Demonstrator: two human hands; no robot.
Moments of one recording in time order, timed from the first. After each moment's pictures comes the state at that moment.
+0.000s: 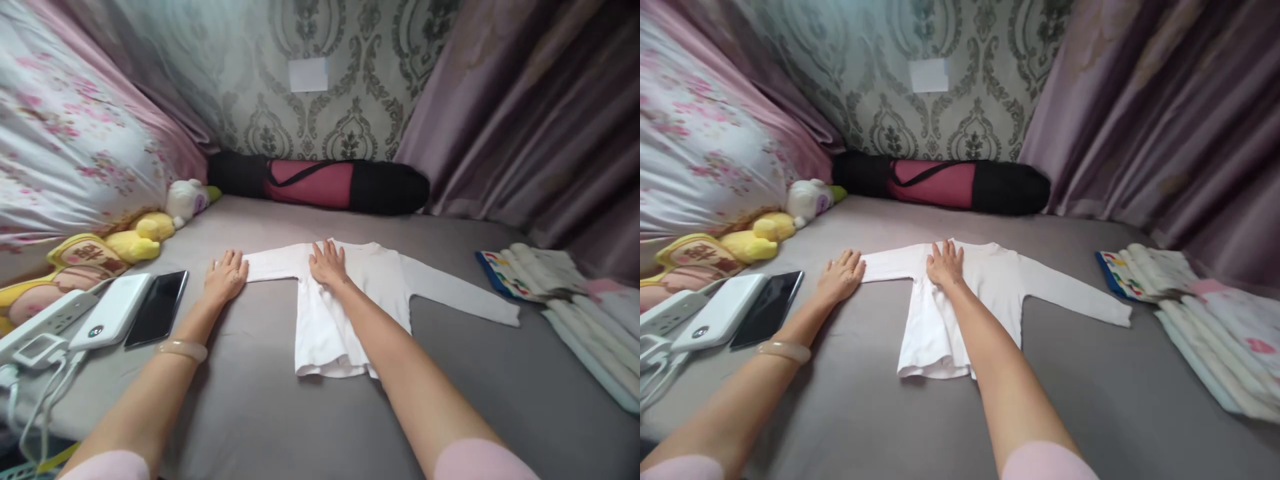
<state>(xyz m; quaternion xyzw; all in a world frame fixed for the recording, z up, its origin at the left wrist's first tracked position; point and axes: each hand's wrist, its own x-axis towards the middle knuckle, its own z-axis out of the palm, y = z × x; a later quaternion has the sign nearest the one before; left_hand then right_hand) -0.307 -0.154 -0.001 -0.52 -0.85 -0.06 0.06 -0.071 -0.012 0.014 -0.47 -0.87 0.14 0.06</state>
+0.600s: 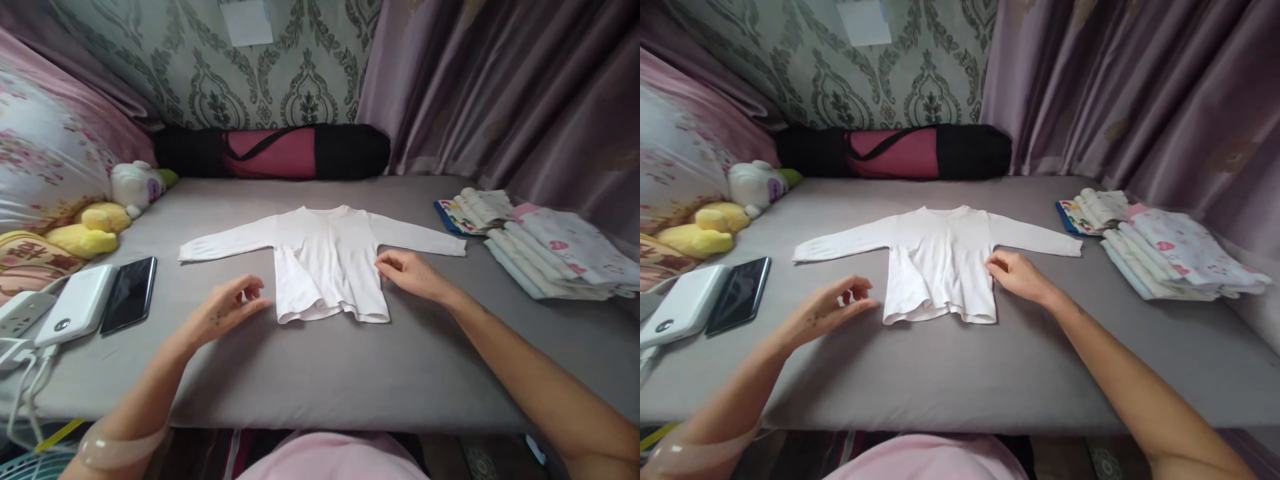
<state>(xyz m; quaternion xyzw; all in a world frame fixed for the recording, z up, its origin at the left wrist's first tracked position) -0.191 -0.254 0.057 -0.71 -0.63 -0.22 -0.23 0.185 -0.109 0.067 -0.43 -0.80 0.36 0.19</state>
